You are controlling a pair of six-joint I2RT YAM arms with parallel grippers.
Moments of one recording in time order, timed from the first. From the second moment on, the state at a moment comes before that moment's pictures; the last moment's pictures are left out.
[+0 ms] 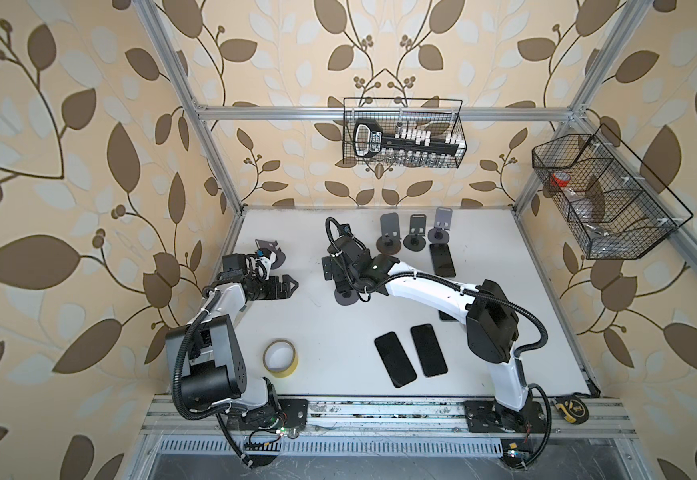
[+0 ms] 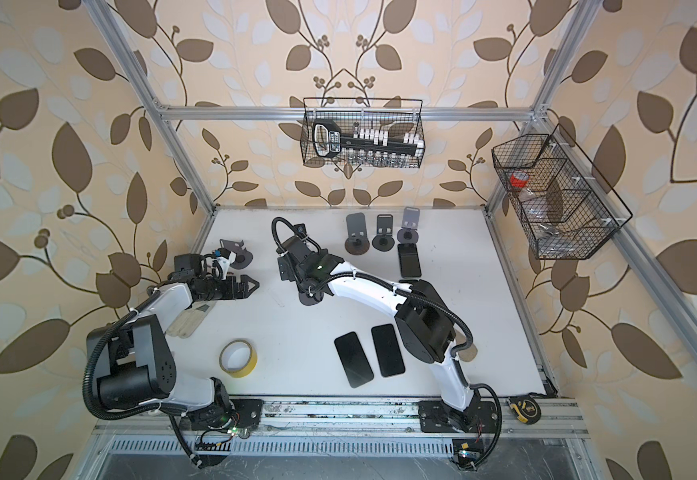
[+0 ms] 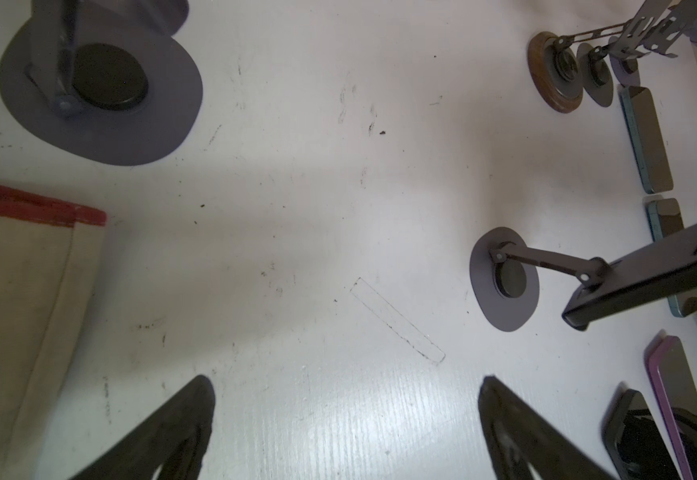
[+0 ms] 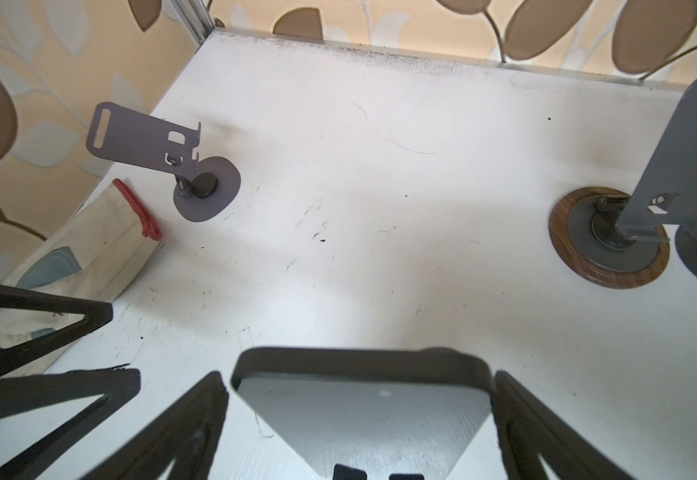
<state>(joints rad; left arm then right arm) 0.32 1.44 0.81 -0.41 0.59 0.17 0.92 2.09 1.78 -0.45 0.43 0.50</state>
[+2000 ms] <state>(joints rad) 0.32 1.44 0.81 -0.41 0.59 0.18 0.86 2.03 1.88 -0.61 0.45 0.51</state>
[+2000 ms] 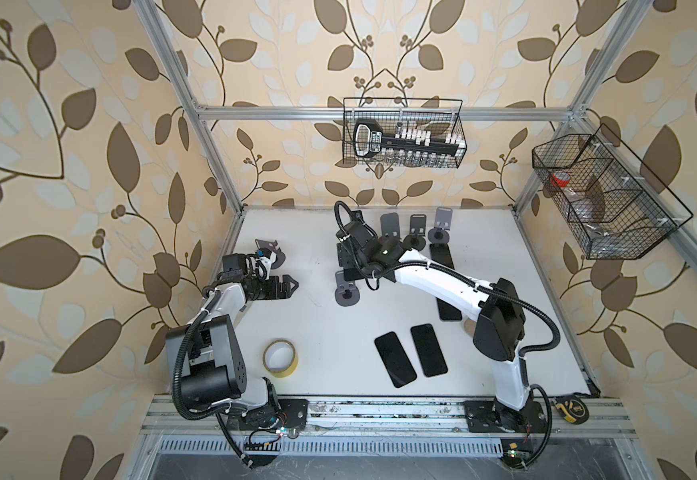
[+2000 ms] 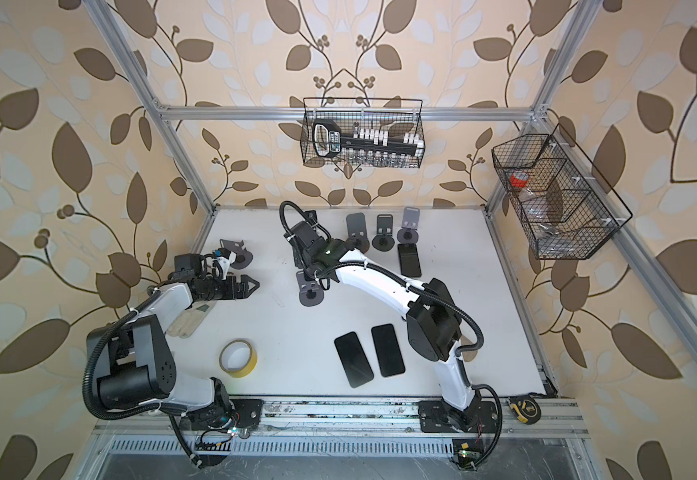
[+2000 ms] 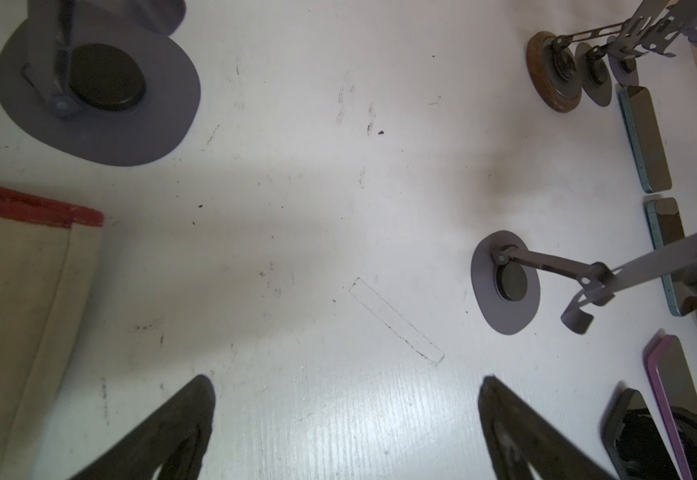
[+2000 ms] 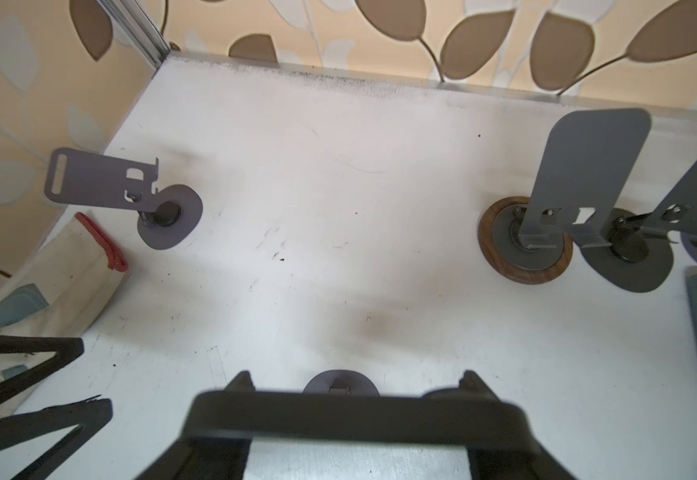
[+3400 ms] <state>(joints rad) 0.32 1.44 0.81 -0.41 0.59 0.18 0.55 1.77 1.36 -0.60 0.19 0.41</state>
